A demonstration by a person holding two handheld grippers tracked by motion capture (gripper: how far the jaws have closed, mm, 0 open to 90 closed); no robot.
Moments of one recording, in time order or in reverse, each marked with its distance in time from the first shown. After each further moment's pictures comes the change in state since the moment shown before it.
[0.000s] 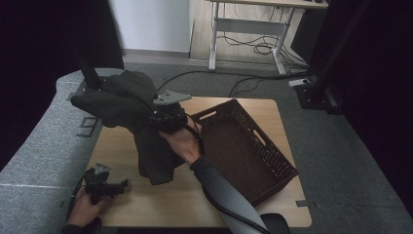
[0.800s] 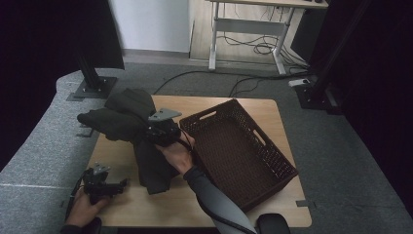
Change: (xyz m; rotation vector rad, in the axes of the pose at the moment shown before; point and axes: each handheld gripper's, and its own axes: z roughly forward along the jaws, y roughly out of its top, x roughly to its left) left arm 0.003 -0.001 -0.001 0.005 0.012 -0.004; right arm 0.009 -0.052 0.040 0.060 -0.017 0.004
